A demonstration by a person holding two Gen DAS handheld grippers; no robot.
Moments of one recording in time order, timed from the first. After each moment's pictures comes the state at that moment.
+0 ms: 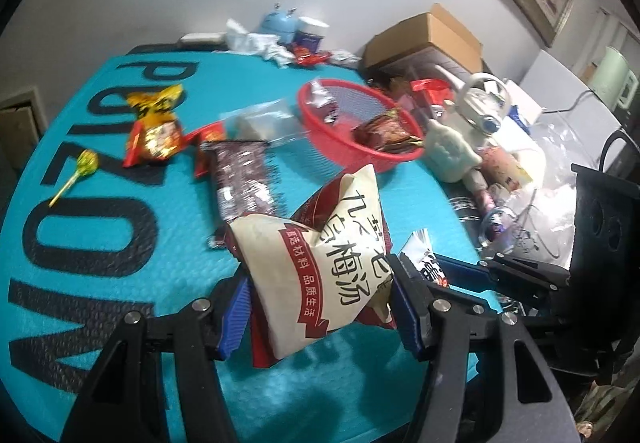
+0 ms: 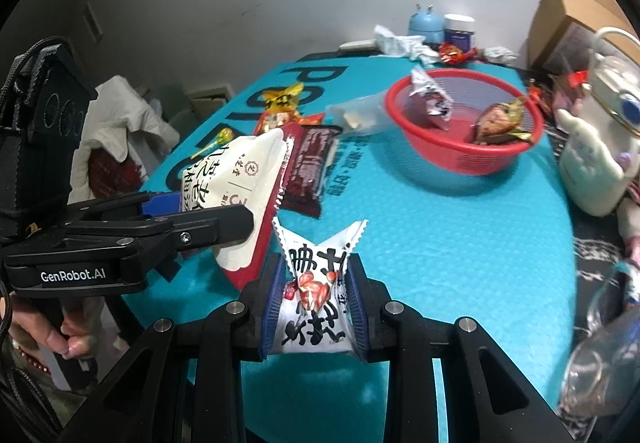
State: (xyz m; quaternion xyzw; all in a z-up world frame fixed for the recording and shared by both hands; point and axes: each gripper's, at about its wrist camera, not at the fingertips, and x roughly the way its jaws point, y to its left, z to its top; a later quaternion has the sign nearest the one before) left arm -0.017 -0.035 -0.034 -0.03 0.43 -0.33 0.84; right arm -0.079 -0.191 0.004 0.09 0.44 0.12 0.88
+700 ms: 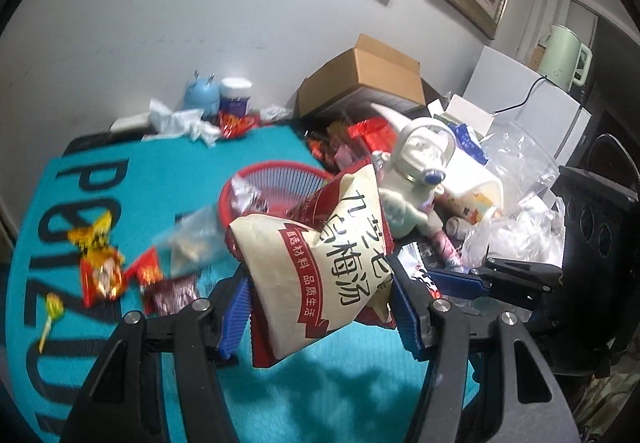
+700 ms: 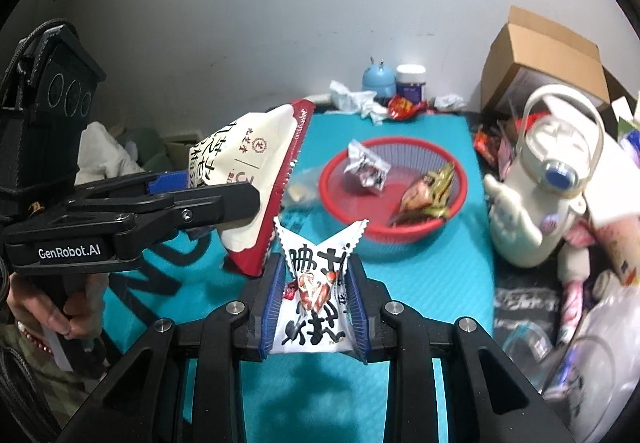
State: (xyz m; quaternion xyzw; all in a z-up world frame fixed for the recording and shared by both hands) left arm 0.020 -0.100 0.038 0.02 0.35 -0.41 0.84; right arm -0.062 -0.244 0.064 0.08 0.39 0.07 0.92
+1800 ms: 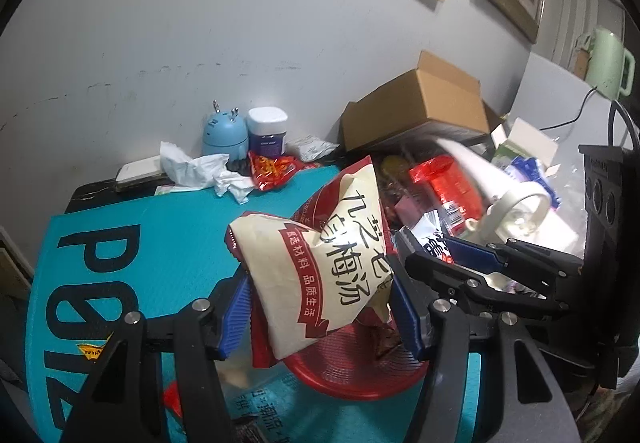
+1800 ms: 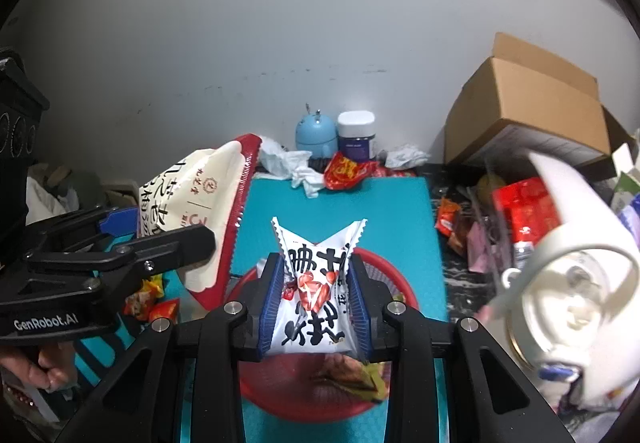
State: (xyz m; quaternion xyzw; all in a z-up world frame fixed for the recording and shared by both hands) left arm 0.143 -0.153 0.033 0.05 0.34 -0.36 0.87; right arm 0.076 -0.299 0.051 0.09 0.36 -0.01 0.93
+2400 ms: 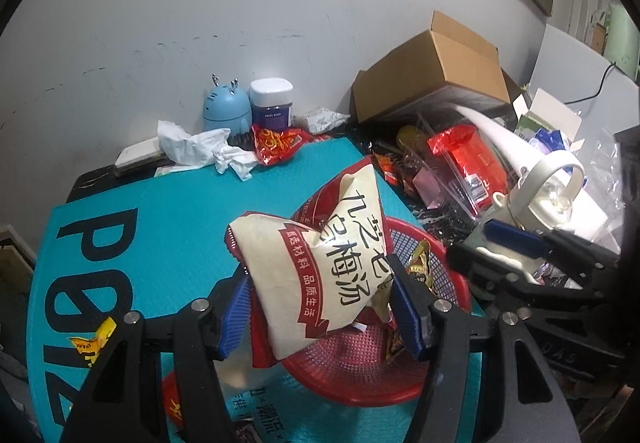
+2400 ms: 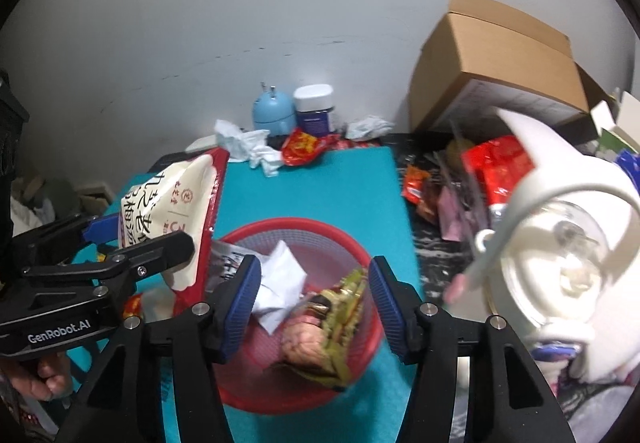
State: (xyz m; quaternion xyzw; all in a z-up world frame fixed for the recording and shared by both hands) left arm 0.148 -0.179 0.007 0.09 0.37 -0.34 0.86; right arm 0.067 -0.324 0.037 0.11 0.39 -0.08 0.91
